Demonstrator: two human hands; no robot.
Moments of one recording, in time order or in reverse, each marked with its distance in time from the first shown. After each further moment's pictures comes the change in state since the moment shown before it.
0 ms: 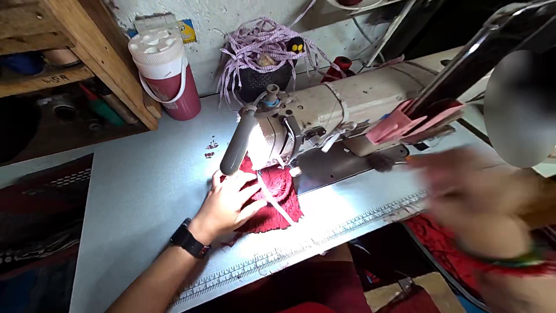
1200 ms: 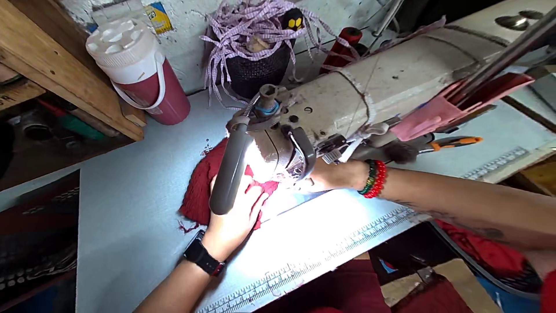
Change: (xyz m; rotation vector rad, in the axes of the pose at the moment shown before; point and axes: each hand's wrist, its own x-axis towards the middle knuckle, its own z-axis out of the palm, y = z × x) left_hand 0.015 0.007 0.017 0.189 0.028 -0.206; right_hand 0.079 -0.016 0.158 0.212 -0.633 -0.278
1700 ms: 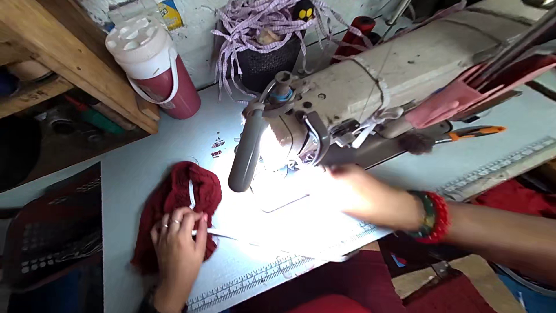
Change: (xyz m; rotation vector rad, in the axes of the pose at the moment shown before) left_hand -0.111 -0.047 -0.064 0.173 0.070 -0.387; right_hand -0.030 -0.060 0.007 -0.123 0.065 0.144
